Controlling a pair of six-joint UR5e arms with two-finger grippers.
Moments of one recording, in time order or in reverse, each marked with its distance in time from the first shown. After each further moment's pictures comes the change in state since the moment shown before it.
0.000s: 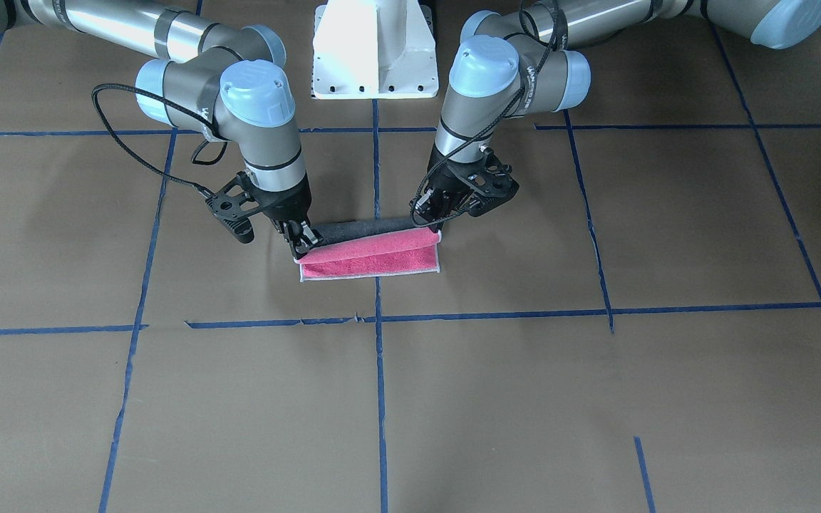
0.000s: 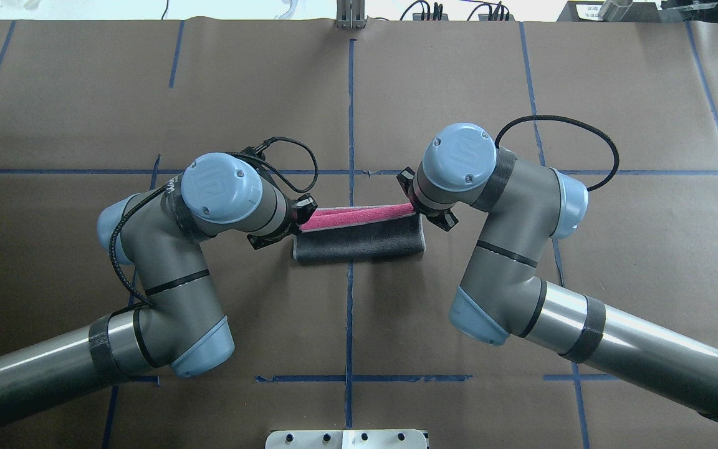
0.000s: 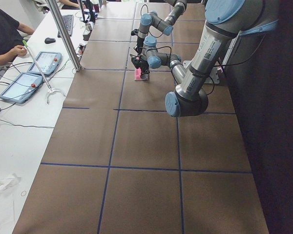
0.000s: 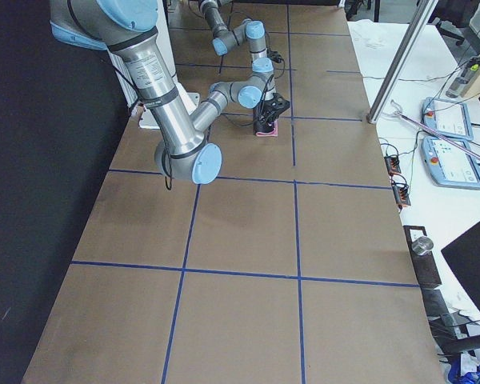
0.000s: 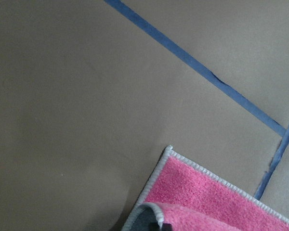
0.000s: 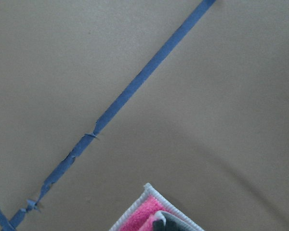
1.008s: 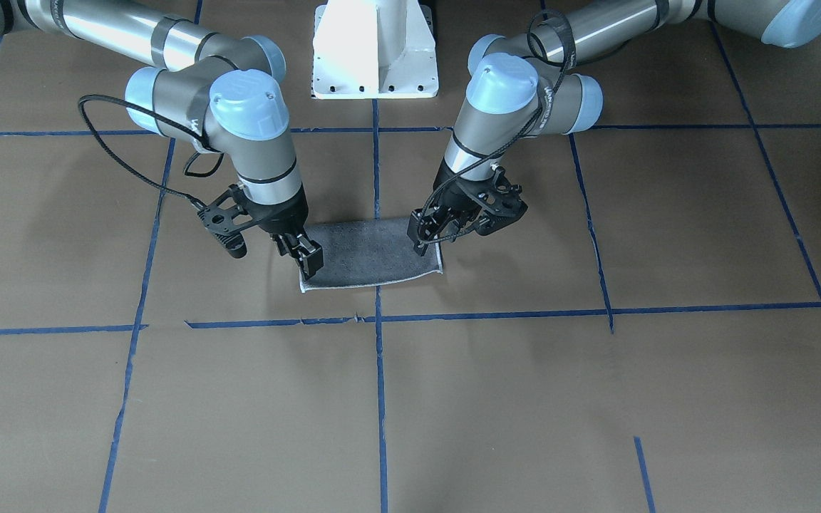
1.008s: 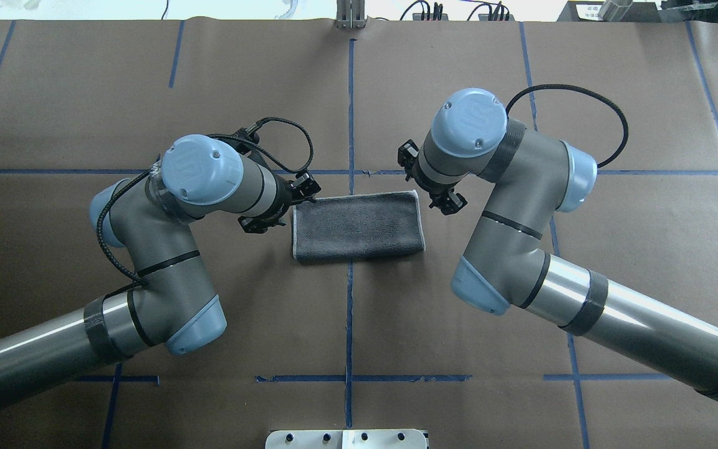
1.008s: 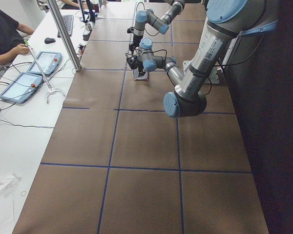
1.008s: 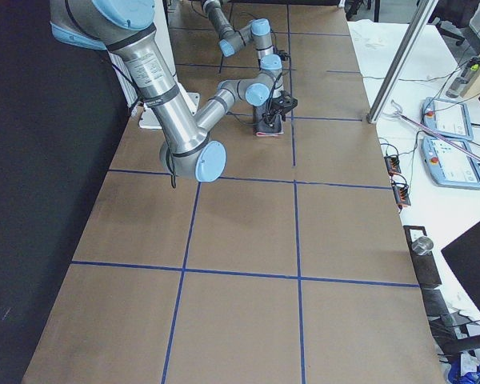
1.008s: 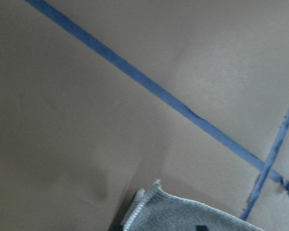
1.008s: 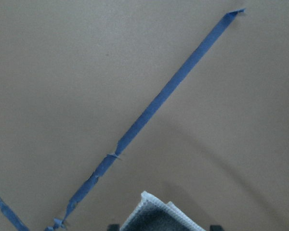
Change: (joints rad) left arm -0.043 0.024 0.014 -0.137 -0.039 -0.010; right arm 0.079 0.012 -0.014 0.014 0.101 -0.035
